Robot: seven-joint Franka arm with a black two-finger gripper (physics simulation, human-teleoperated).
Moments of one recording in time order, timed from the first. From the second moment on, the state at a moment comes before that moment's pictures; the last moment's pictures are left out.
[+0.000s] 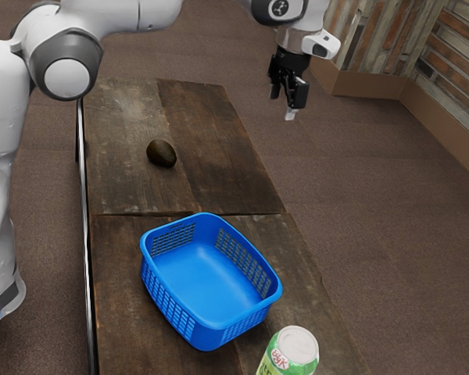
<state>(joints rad) 0.02 0.21 0.12 -1.26 -0.02 1.56 0.07</state>
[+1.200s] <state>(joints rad) 0.02 0.13 0.02 -1.57 0.10 1.57 0.99</state>
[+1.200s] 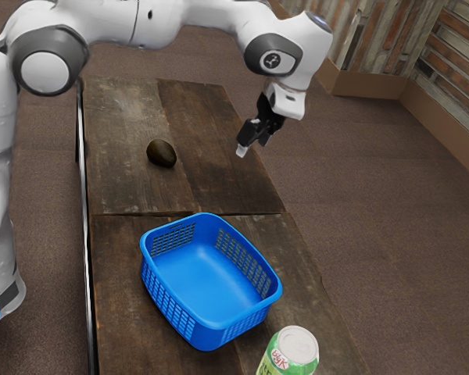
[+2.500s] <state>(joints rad) 0.02 -0.38 0.25 -2.22 0.14 1.76 1.01</state>
